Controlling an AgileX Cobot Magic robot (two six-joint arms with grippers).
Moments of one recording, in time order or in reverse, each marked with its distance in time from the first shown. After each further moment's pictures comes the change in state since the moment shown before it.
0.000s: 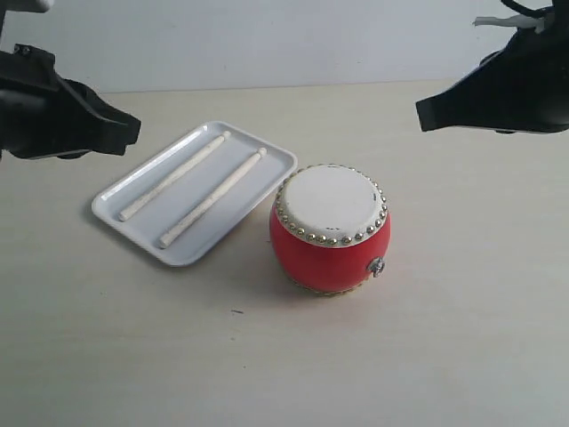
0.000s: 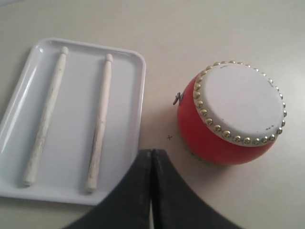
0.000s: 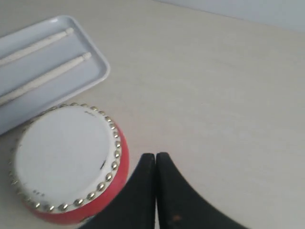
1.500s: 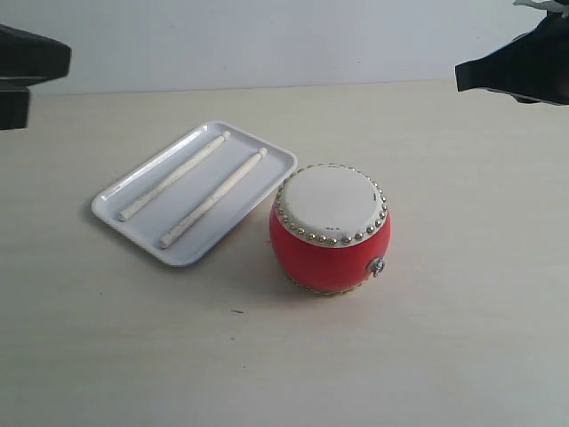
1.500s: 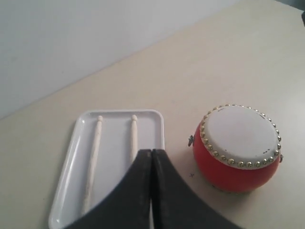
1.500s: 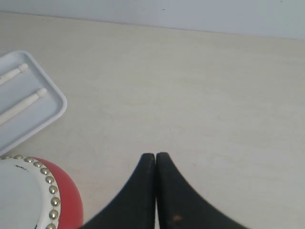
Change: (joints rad) left arm 0.008 -0.276 0.021 0.100 -0.015 0.055; right arm -0.328 0.135 -0.004 0.470 -0.255 -0.532
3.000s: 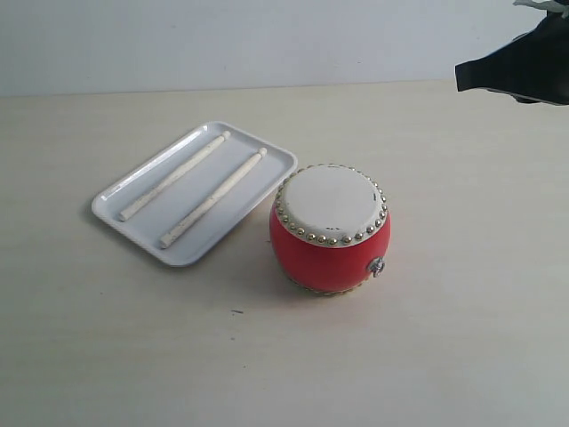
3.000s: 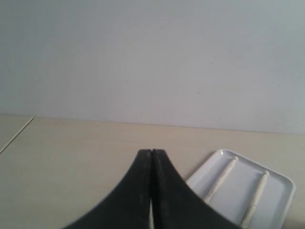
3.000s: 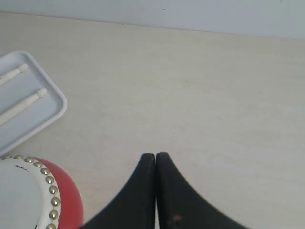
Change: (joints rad) left arm 0.409 -0.862 0.382 0.528 0.059 -0.710; right arm 0.000 0.000 0.000 0.002 0.000 0.001
